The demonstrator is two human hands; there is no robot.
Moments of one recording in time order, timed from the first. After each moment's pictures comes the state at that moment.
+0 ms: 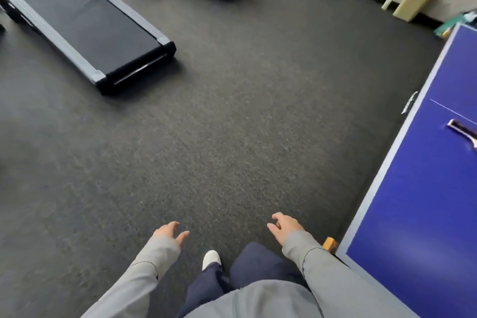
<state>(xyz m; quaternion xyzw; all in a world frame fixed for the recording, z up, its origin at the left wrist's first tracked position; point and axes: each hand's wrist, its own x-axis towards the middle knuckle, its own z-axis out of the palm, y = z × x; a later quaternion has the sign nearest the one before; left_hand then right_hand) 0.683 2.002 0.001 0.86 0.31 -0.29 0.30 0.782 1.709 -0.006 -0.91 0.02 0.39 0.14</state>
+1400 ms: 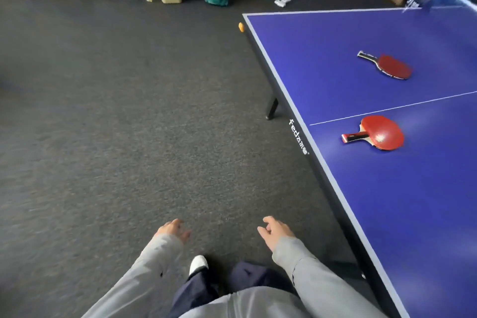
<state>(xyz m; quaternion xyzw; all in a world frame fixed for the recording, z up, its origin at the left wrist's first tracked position) 1.458 1.803 0.017 0.89 -0.16 -0.40 0.11 1.269 1.603 0.003 -0.79 0.47 0.24 0.33</state>
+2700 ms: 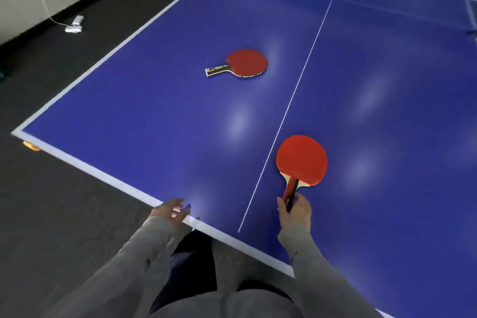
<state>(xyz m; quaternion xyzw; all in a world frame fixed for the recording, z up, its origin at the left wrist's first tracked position) 1.615 1.213 0.040 0.75 -0.52 -0.41 0.07 1.317 1.227 -0.005 -0.37 0.85 -0.21 0.30</state>
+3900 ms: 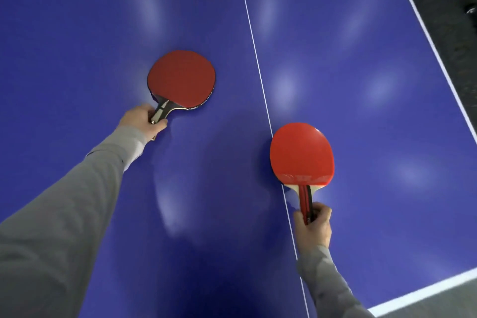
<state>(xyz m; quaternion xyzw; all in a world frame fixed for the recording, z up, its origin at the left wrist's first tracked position) 1.534 0.688 -0.014 0.57 -0.76 -0.32 -0.01 1.385 1.064 0.012 0.04 0.92 -0.33 0.18</state>
